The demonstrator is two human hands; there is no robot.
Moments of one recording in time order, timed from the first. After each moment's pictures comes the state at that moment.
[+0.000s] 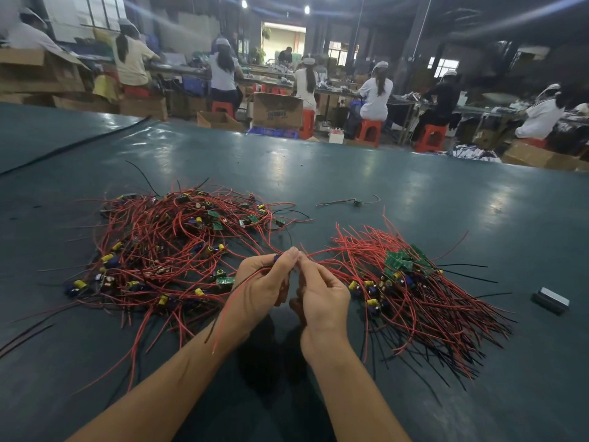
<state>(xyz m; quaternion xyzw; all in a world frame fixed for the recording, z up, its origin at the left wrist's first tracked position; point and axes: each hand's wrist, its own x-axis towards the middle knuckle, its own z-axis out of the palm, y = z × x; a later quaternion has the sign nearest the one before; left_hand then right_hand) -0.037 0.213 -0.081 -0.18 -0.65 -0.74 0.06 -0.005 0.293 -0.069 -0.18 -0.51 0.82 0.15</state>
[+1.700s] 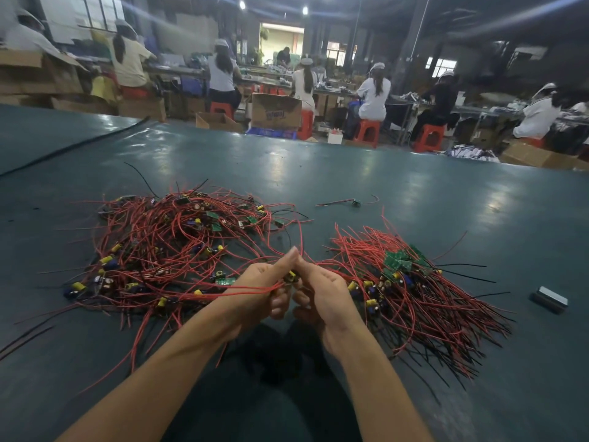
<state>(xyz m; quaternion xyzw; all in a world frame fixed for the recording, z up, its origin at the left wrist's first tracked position) -0.034 0.204 -0.061 -0.08 -0.61 -0.76 -0.21 -0.004 0.323 -0.065 -0.07 -0.61 0.79 -0.02</state>
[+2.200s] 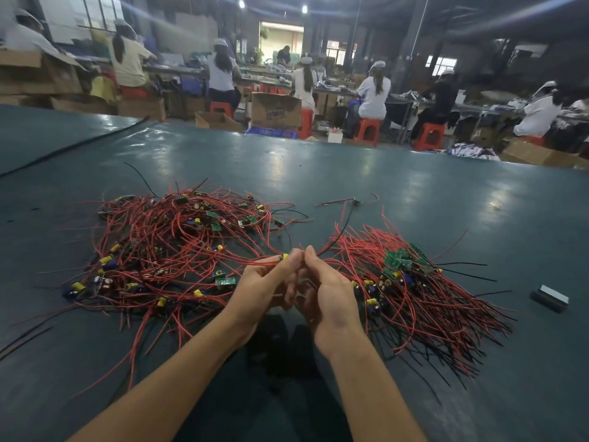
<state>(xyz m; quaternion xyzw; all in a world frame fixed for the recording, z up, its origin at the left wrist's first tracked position) -0.036 0.209 -0.085 -0.14 -0.62 -0.77 -0.09 -0.003 0.316 -0.062 -0.14 -0.52 0.85 0.03</state>
